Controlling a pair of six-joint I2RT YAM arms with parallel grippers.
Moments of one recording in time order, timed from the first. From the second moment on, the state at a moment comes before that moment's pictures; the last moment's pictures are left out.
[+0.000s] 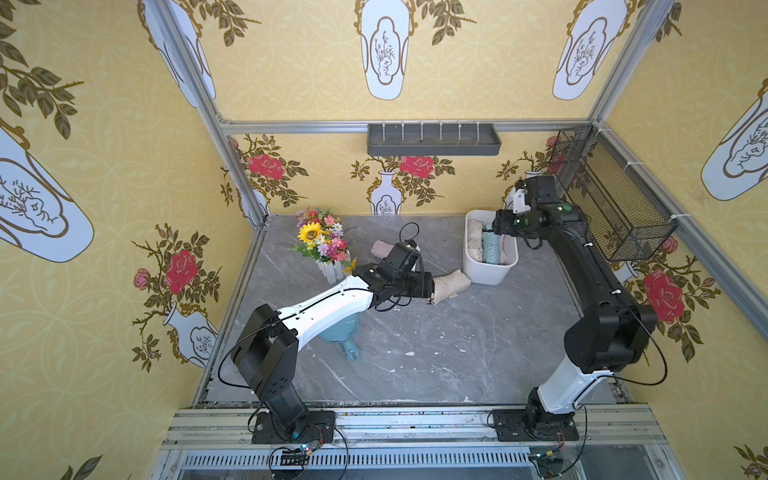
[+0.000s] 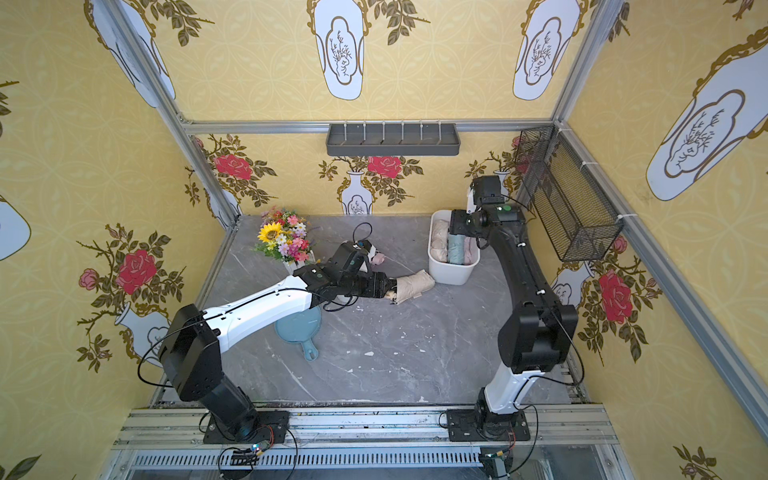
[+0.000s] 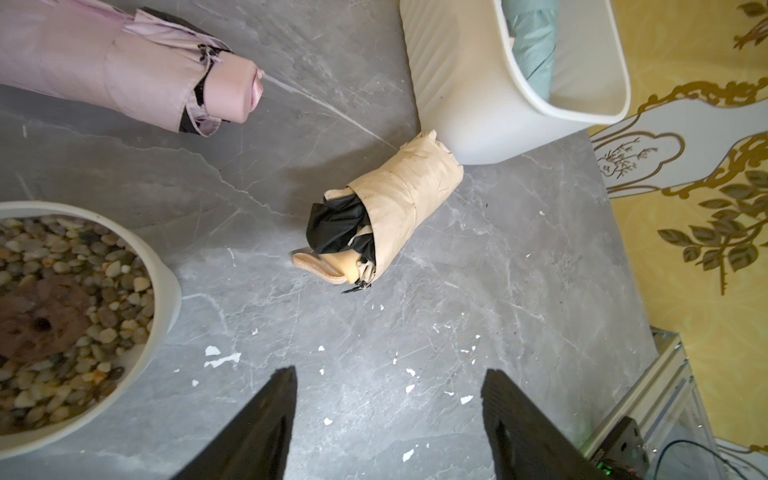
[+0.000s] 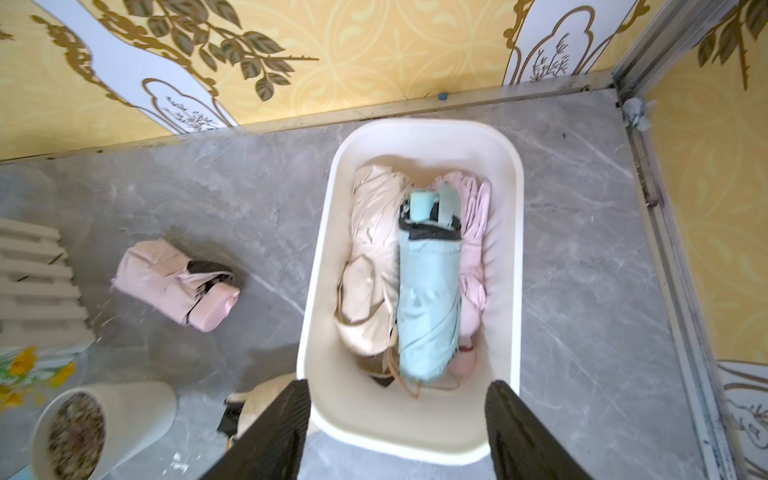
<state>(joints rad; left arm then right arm) -0.80 1.67 1.29 -0.44 0.08 -0.53 0.03 1.64 1.68 -0.90 -0.09 0.16</state>
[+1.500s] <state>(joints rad) -0.82 2.22 1.72 -0.55 0.04 0.13 0.01 1.34 1.28 -0.89 -0.36 0.29</state>
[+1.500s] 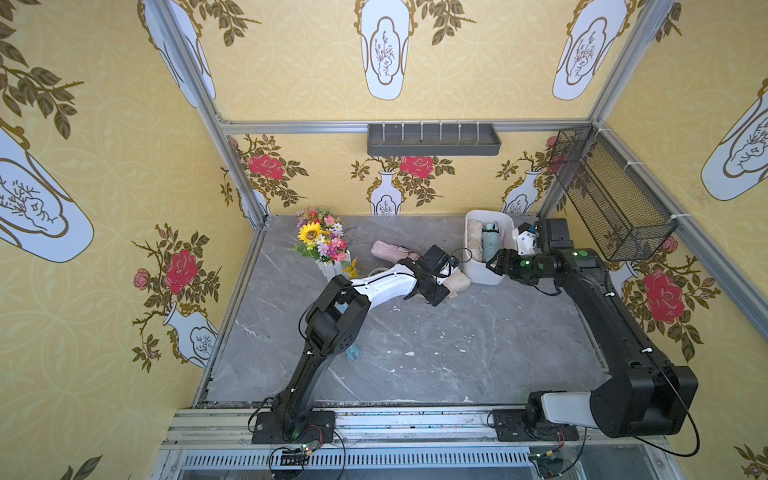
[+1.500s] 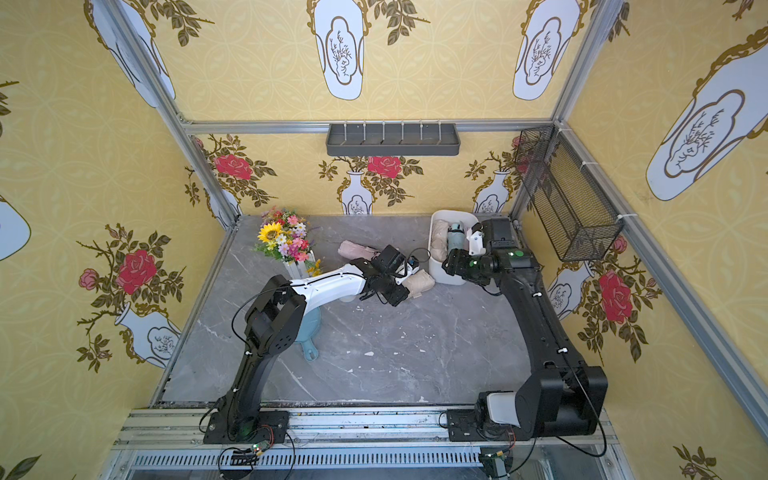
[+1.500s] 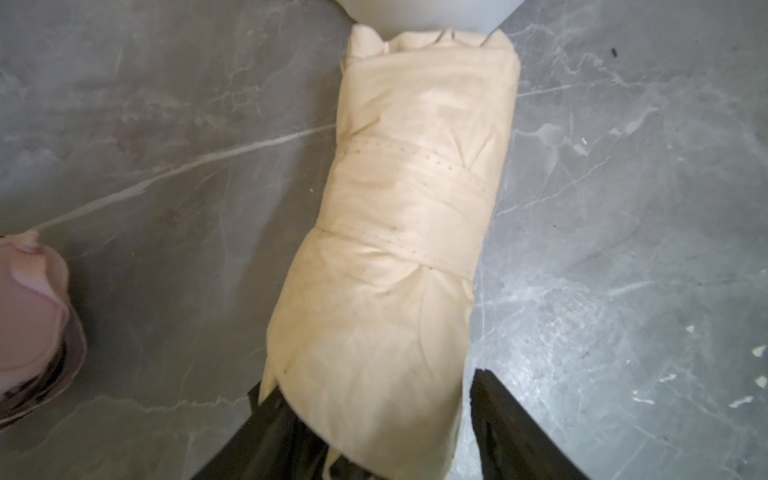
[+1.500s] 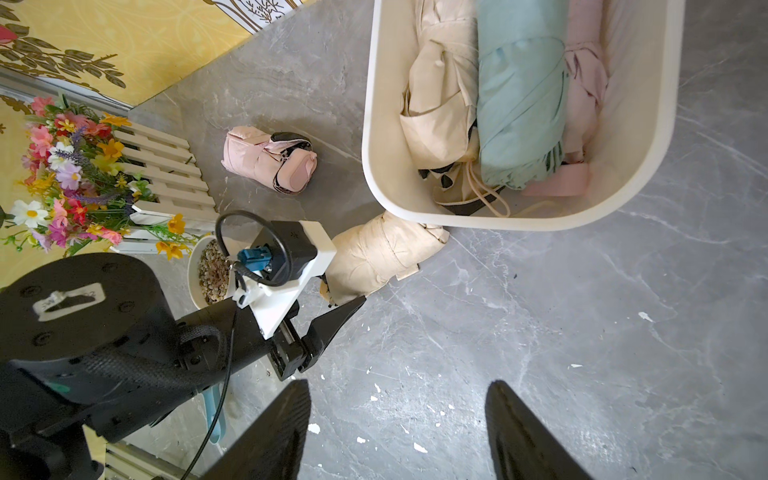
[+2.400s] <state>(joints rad) -0.82 2.08 1.61 -0.70 0.29 0.11 -0.03 1.29 1.24 -0.92 -0.41 0.29</state>
